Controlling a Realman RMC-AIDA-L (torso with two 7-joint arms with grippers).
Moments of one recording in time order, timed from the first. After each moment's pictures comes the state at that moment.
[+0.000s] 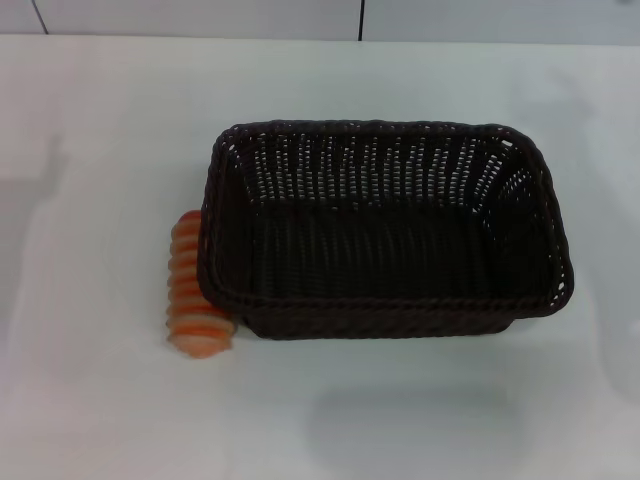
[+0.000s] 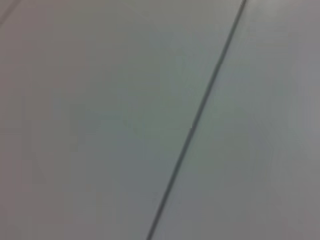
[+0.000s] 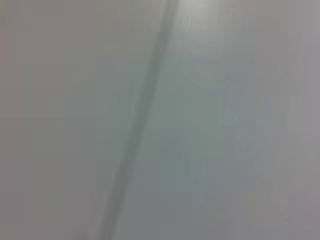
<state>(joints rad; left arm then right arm) -0.26 -2.06 -1.54 -0.29 2.85 1.41 -0.57 0.36 2.09 -1.97 -0.86 0.62 -1.07 -0.35</state>
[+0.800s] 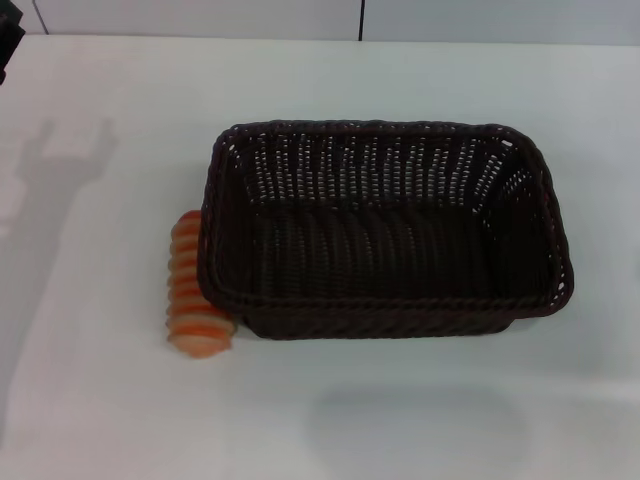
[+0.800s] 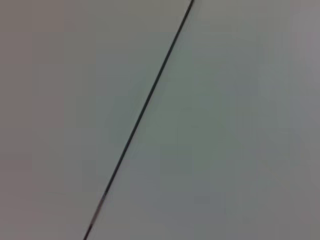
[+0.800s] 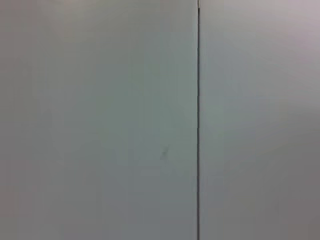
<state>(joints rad) -0.01 -1.97 -1.37 -1.02 2.89 0.63 -0.57 0.35 2.09 -1.96 -0.53 0.92 -1.35 -0.36</state>
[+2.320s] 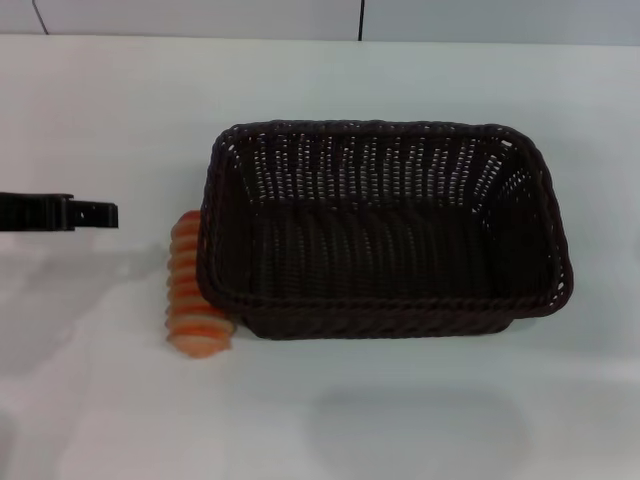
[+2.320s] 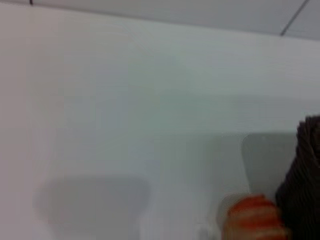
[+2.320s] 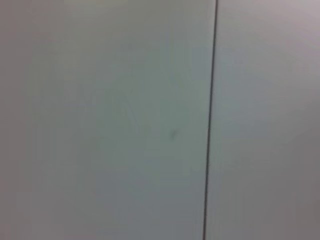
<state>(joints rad) -0.06 -2.06 -1.77 -1.95 2.58 -1.45 0.04 0.44 2.07 -1.92 -0.40 0.91 -1.32 -0.34</state>
